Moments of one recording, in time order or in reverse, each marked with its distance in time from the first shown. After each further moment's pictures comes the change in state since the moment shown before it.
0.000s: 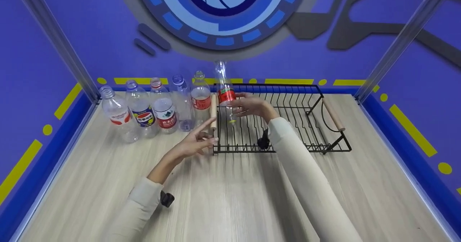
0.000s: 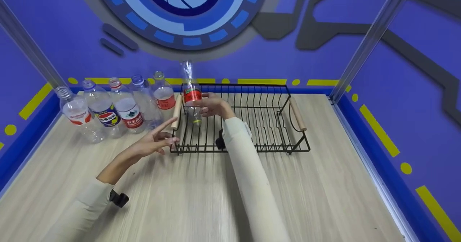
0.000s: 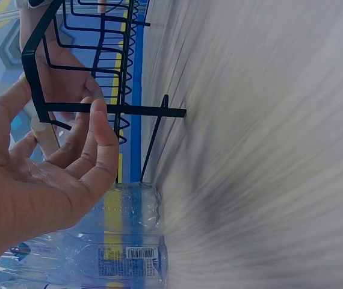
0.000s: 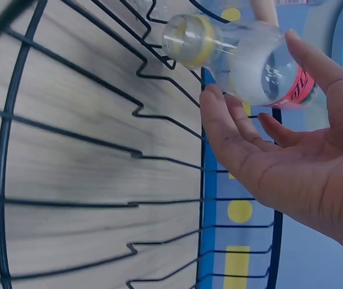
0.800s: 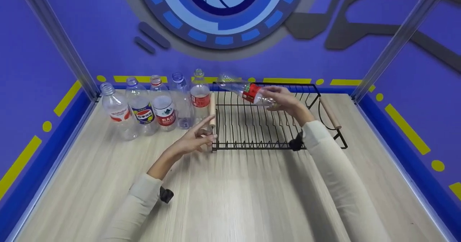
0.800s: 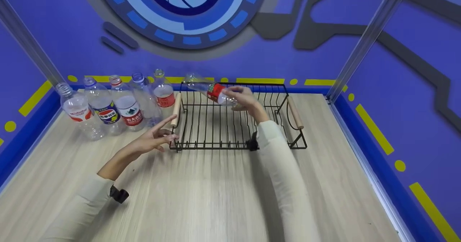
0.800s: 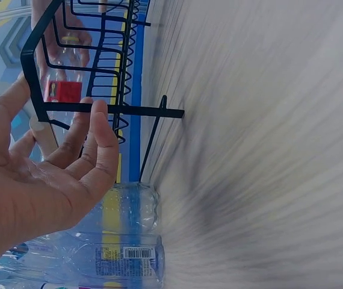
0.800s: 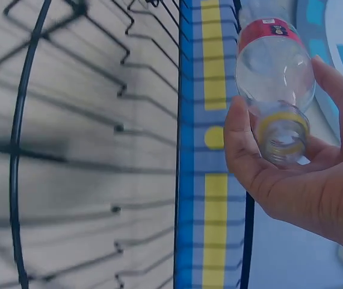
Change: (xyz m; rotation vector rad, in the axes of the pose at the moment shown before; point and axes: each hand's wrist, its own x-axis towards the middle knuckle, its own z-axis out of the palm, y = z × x) left_hand 0.003 -0.004 0.001 0.006 0.000 0.022; right_hand -0.063 0.019 -0.079 -0.052 0.229 -0.109
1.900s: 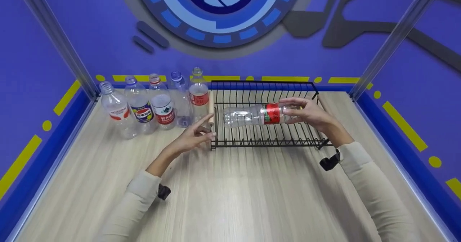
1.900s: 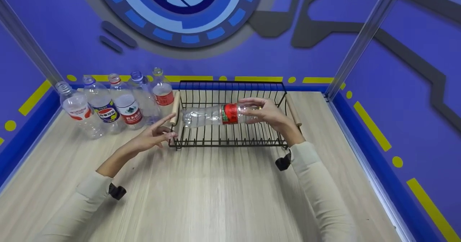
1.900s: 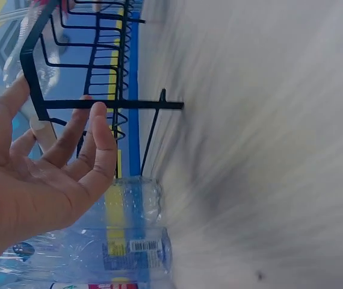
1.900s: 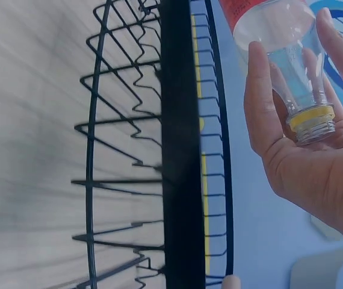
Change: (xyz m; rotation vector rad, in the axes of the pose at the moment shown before) left_hand -0.007 0.006 0.000 0.095 0.000 0.054; right_hand -0.080 0.037 -0.044 0.056 -0.131 -0.165
